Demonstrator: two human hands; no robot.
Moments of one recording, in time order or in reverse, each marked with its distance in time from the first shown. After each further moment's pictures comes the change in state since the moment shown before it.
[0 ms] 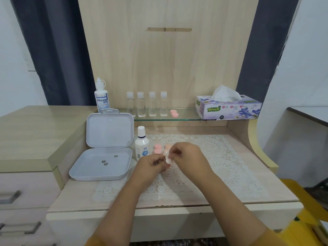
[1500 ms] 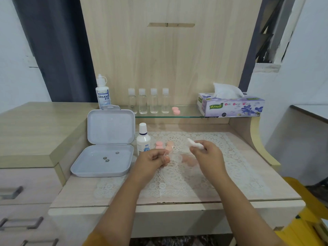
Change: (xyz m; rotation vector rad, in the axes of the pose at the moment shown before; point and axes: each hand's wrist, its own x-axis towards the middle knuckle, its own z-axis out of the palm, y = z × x) left_hand -0.007 0.011 -0.001 -0.145 0.047 -0.057; right_hand -0.013 0.029 -0.013 0.409 0.188 0.296
